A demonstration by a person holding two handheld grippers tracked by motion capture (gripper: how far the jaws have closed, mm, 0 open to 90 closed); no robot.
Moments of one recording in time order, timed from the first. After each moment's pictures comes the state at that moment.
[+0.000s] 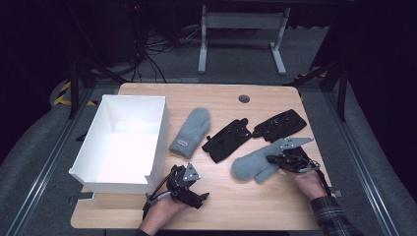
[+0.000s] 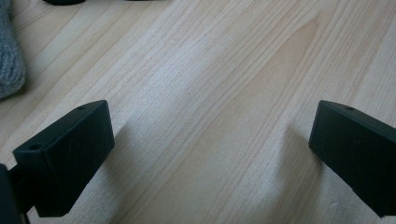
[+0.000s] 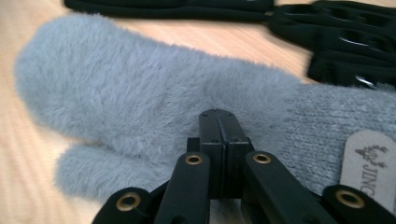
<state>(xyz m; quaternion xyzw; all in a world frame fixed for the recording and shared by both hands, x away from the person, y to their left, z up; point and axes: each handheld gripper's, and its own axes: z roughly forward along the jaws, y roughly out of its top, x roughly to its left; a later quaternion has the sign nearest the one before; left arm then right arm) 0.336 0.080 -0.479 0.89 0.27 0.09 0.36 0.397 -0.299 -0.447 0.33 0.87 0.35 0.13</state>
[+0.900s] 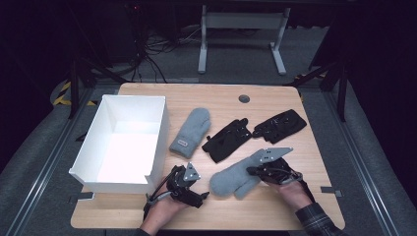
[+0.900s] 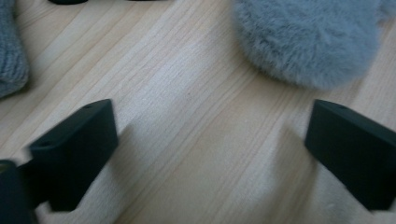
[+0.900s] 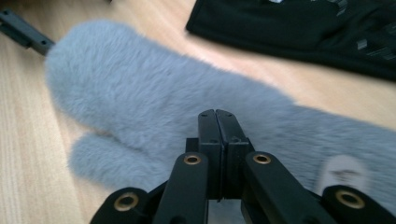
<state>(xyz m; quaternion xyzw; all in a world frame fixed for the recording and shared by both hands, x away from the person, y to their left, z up) 0.333 0.081 -0.470 0.89 0.28 0.09 0.35 0.366 -0.240 -0.437 0.26 0.89 0.37 0.11</state>
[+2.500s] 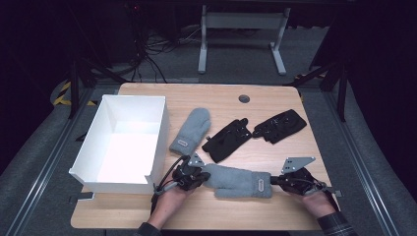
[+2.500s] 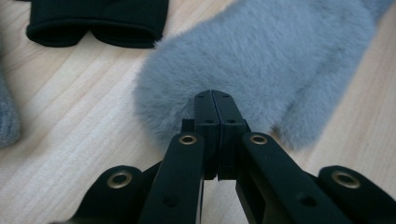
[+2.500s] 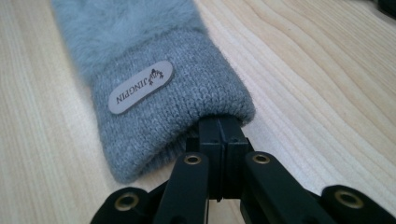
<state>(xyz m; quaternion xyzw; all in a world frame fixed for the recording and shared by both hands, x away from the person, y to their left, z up) 0.357 0.064 -0.450 0.88 0.29 0.04 0.37 0.335 -0.293 -0.440 0.26 0.90 0.33 0.10</state>
